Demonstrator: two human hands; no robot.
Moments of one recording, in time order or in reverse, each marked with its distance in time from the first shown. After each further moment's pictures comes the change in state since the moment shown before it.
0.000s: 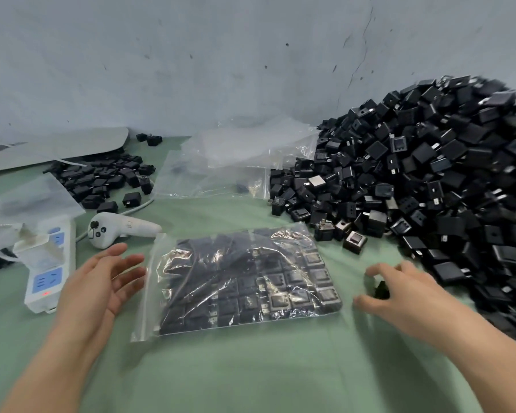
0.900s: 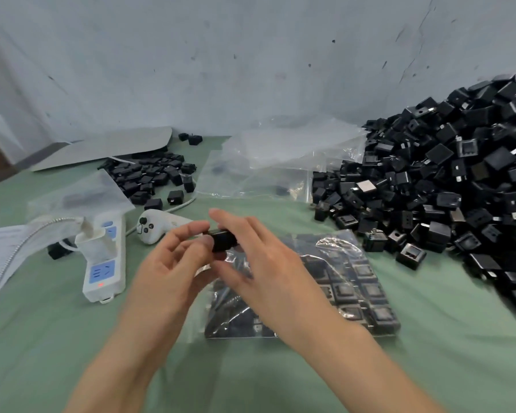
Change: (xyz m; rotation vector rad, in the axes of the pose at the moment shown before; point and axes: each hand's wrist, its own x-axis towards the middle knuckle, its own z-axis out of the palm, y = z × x) left_hand -0.055 0.024 0.042 0.045 -0.262 0.168; right_hand -0.014 -0.204 0.029 0.594 0.378 -1.065
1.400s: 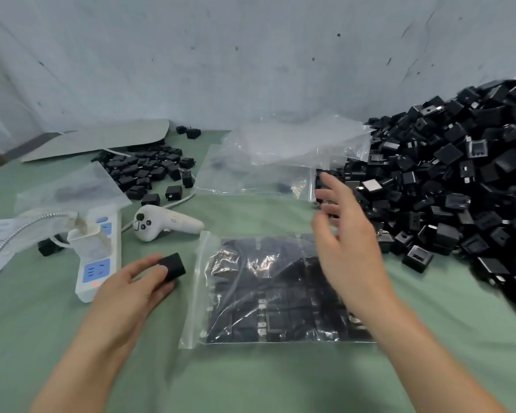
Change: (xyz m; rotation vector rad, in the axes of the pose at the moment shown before) left_hand 0.031 -0.032 -0.074 0.090 0.308 -0.283; right_hand 0.000 0.049 -0.041 0.055 0.319 0.448
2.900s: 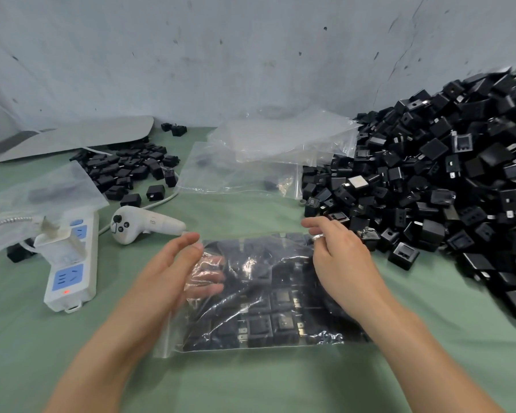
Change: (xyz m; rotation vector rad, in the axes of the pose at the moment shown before) left_hand 0.003 -0.012 0.049 0.146 -0.376 0.110; right_hand 0.001 0.040 -0.012 -0.378 -0.186 0.152
